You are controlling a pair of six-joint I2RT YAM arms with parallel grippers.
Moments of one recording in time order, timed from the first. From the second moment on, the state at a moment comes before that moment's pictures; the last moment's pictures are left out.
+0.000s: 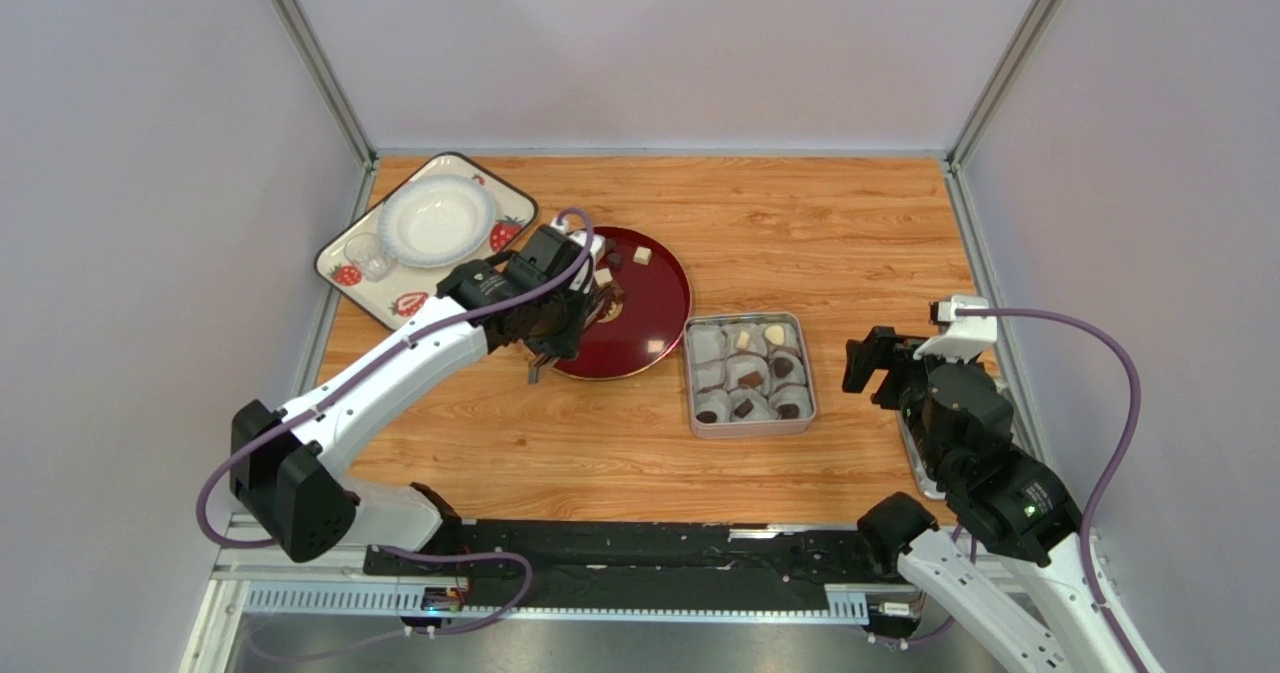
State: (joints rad) left arm -0.70 1.36 1.25 -0.91 -0.11 -0.30; right arm 0.57 0.38 0.77 -0.71 0.52 0.32
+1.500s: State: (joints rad) left arm -0.52 1.50 1.22 -0.91 -0.06 -0.16; right arm 0.57 0.39 0.77 -0.71 0.52 0.32
